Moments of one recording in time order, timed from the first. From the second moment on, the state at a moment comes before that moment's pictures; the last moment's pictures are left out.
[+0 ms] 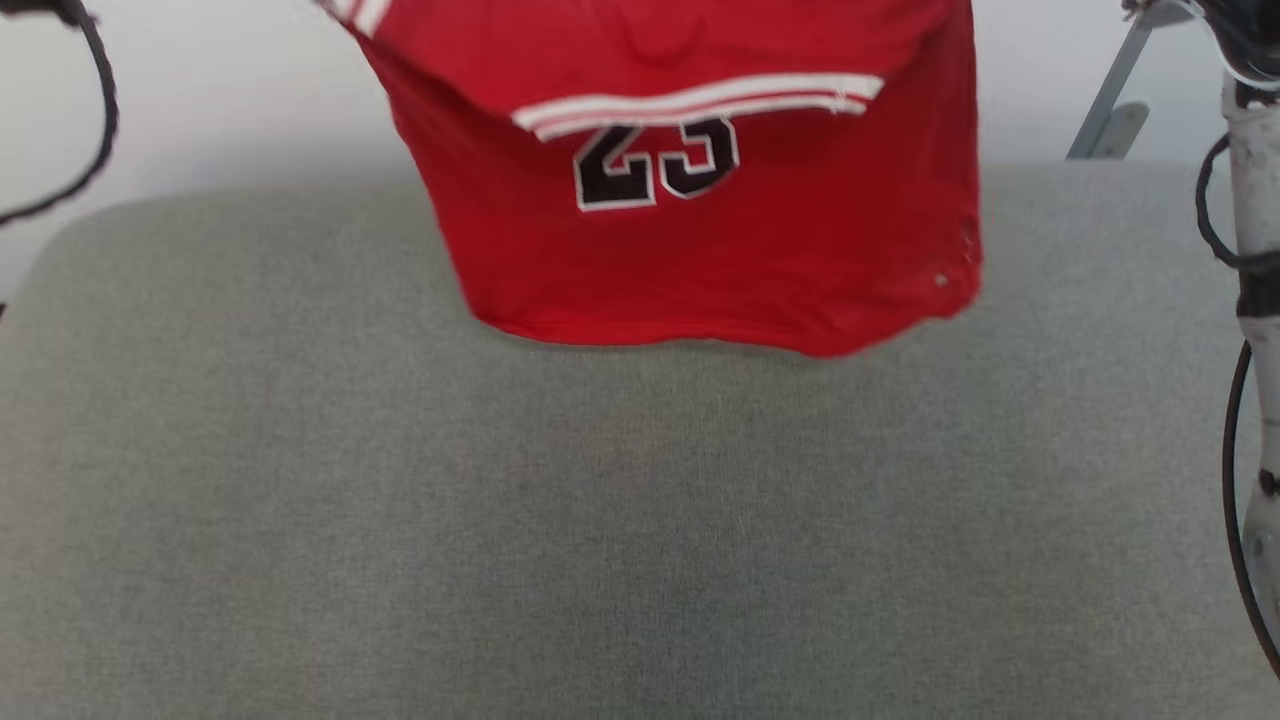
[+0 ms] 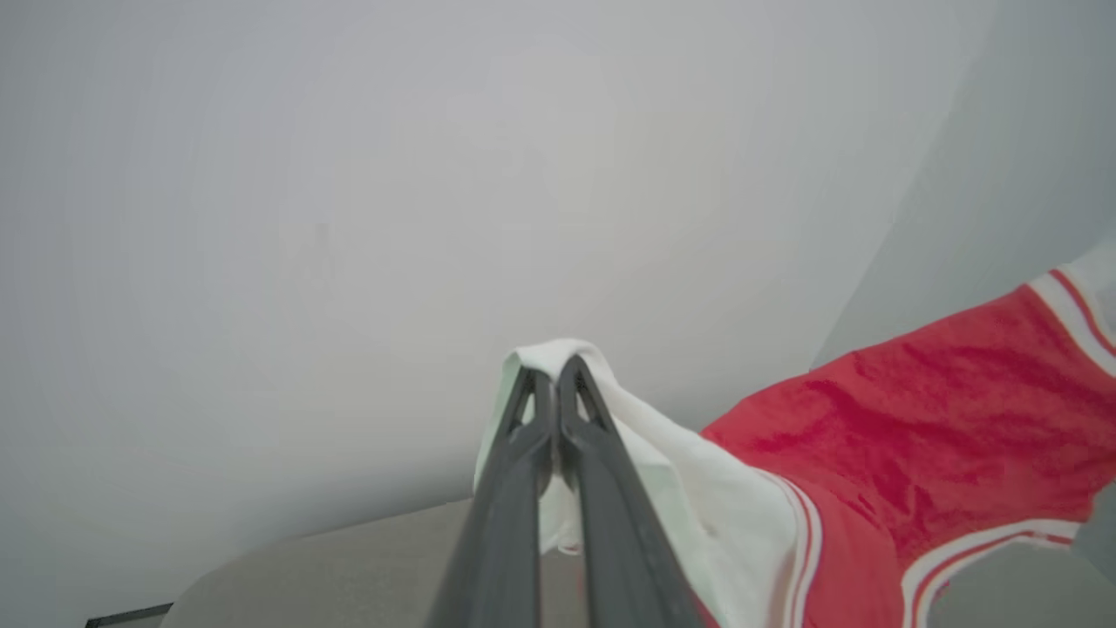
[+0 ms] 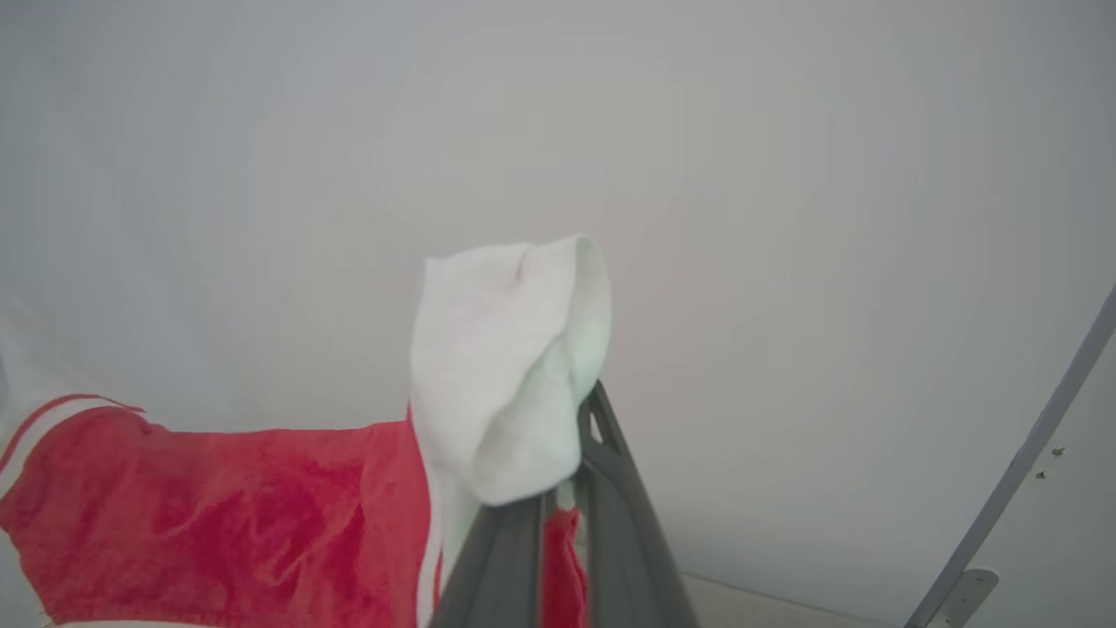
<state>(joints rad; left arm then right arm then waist) -1.34 0.54 -0.45 0.56 -0.88 -0.04 0.66 -1.20 -0.21 0.12 0.52 0.57 0.13 0.58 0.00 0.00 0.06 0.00</state>
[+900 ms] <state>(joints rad) -1.55 0.43 -0.56 0.93 -0.73 -0.13 -0.11 -1.52 -0.16 0.28 1.17 0.24 0.13 -0.17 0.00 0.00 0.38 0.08</state>
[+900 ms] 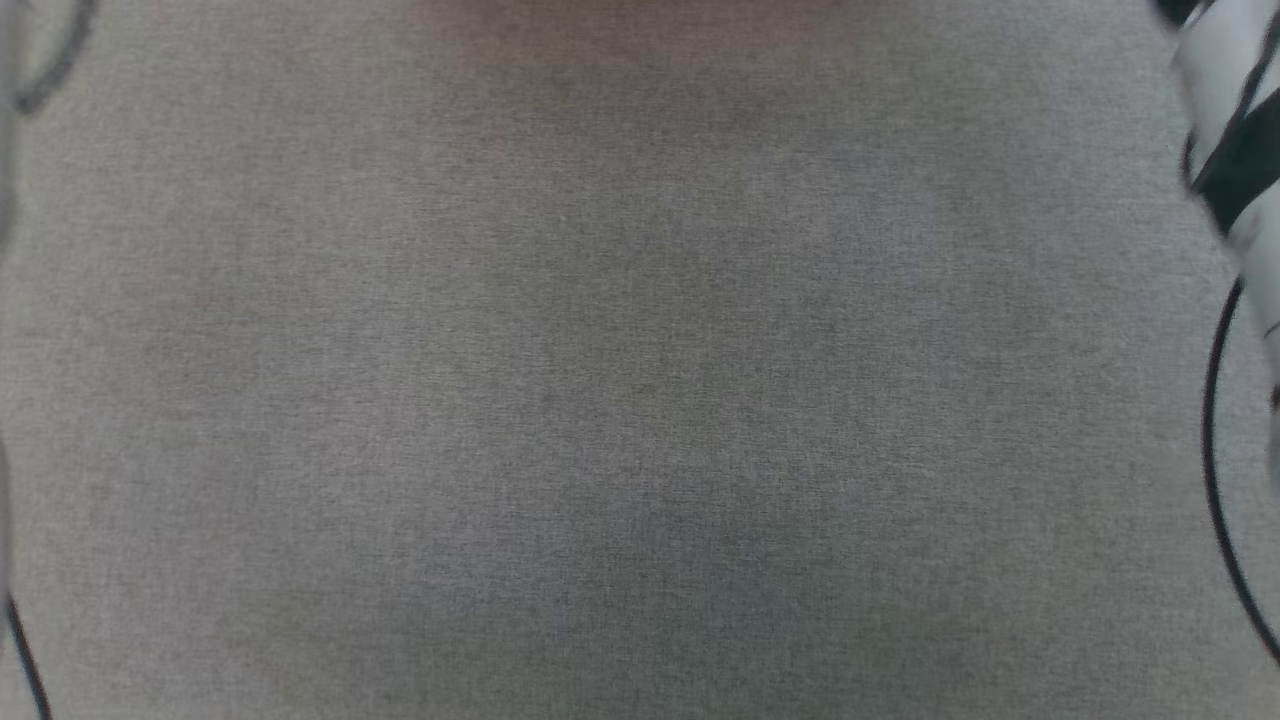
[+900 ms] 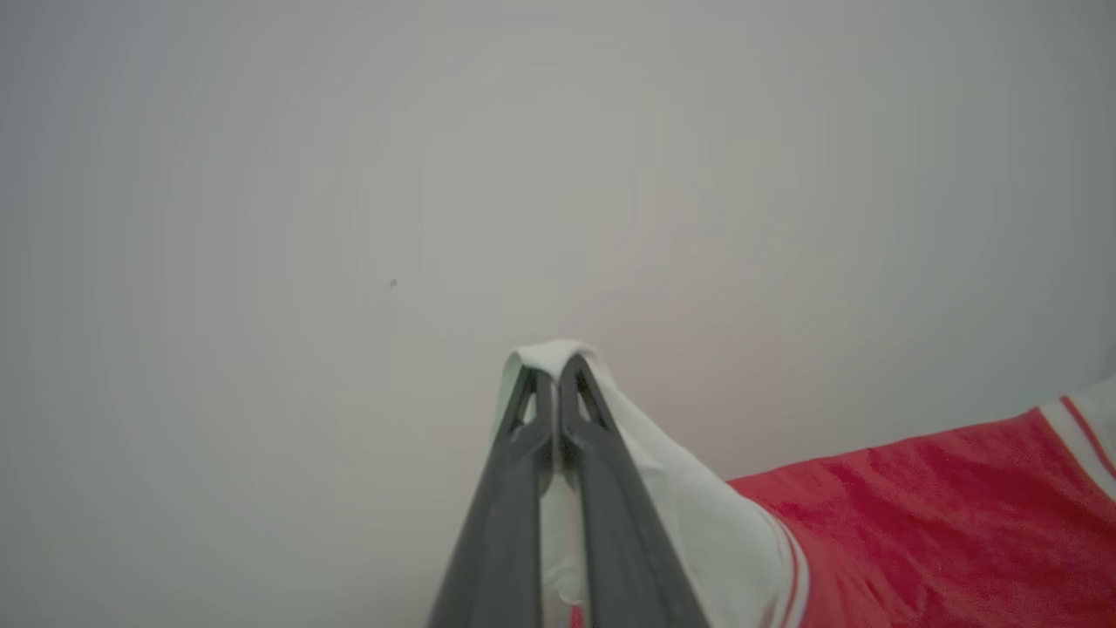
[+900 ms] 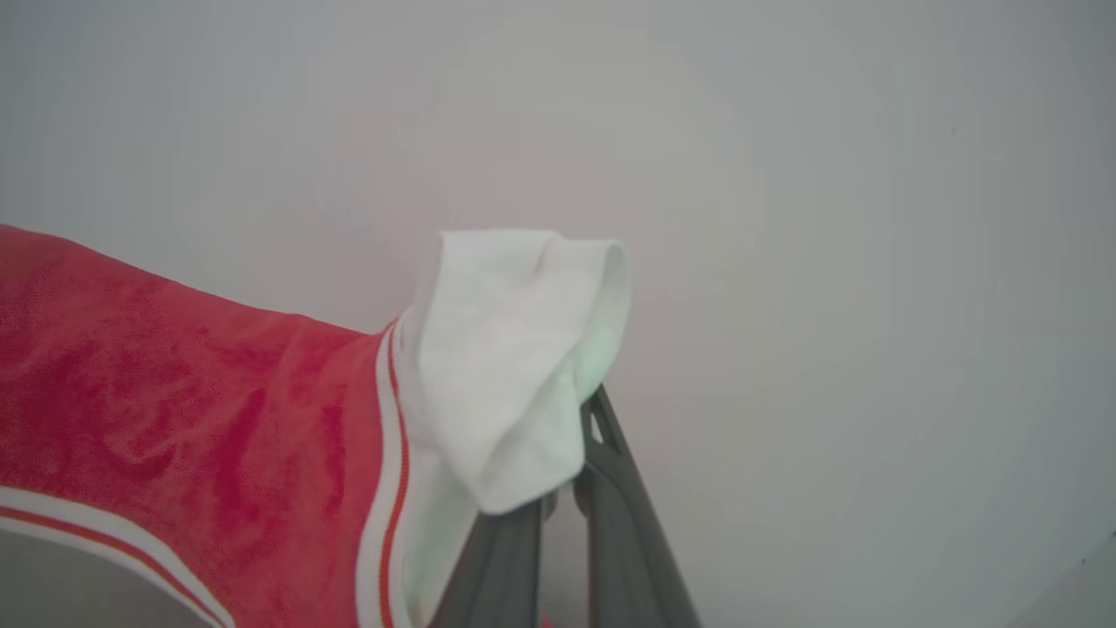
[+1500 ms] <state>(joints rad) -1.11 0.57 -0.81 0.79 -1.03 -0.13 0.34 -1.10 -0.28 0.54 0.91 0.74 0.13 0.31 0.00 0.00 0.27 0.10</state>
